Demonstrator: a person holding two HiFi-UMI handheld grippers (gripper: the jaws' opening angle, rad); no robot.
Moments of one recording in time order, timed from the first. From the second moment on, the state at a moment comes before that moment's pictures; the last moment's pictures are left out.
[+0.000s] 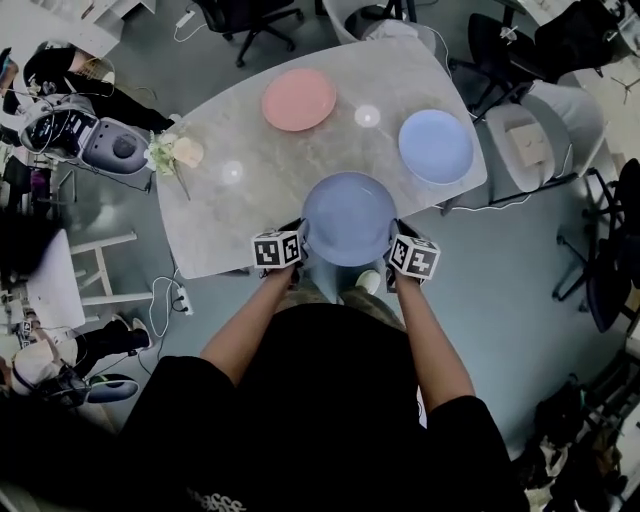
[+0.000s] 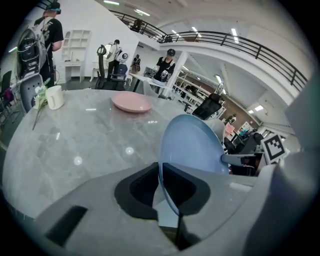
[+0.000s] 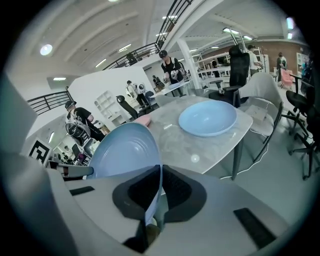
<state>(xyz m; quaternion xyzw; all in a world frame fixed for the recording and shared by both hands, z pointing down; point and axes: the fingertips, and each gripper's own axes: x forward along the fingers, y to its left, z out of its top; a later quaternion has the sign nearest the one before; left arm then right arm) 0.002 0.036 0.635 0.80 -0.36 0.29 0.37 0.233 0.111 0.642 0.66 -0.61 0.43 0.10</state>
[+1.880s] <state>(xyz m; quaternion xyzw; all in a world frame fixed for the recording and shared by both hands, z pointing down) 0.348 -0.116 0.704 0.79 -0.27 0.33 0.44 0.562 -0.003 0.706 0.68 -0.49 0.52 0.13</state>
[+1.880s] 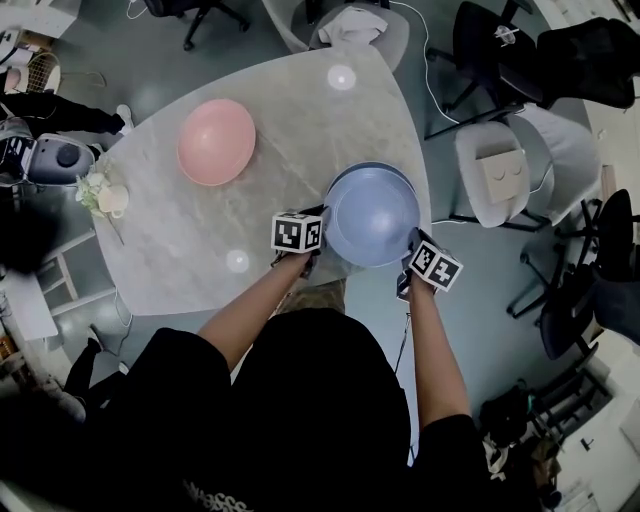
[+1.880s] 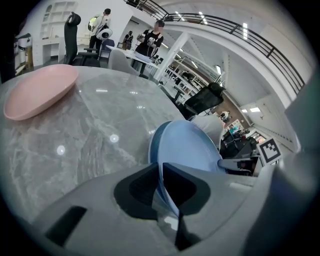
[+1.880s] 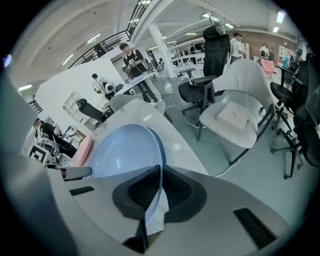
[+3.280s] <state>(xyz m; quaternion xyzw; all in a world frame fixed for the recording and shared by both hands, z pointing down) 0.345 -0.124 0.716 0.80 -0.28 0.30 0.44 0.566 -0.031 0.708 0.66 -0.55 0.46 0.24</state>
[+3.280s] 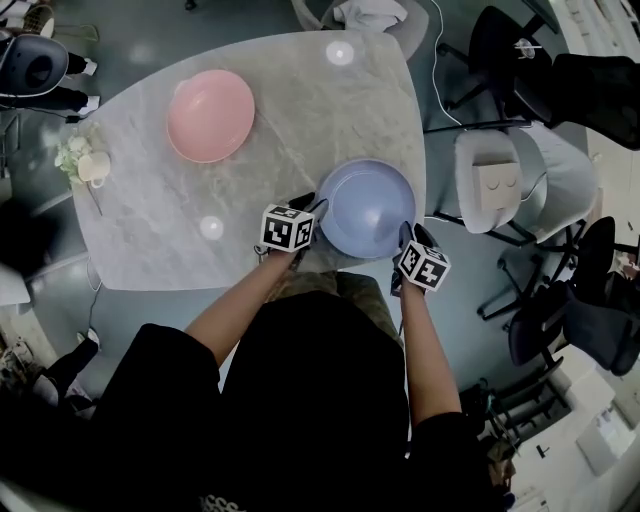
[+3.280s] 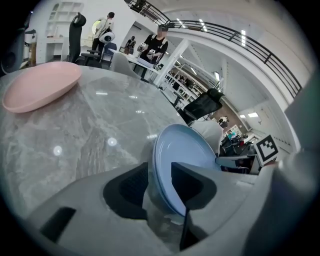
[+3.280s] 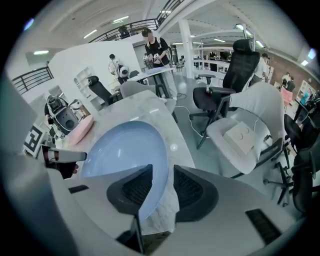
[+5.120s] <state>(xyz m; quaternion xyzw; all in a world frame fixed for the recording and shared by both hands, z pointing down) 0.265 -0.049 0.670 0.72 -0.45 0.23 0.47 0.494 -0.031 0.675 0.53 -0.65 0.52 0.16</state>
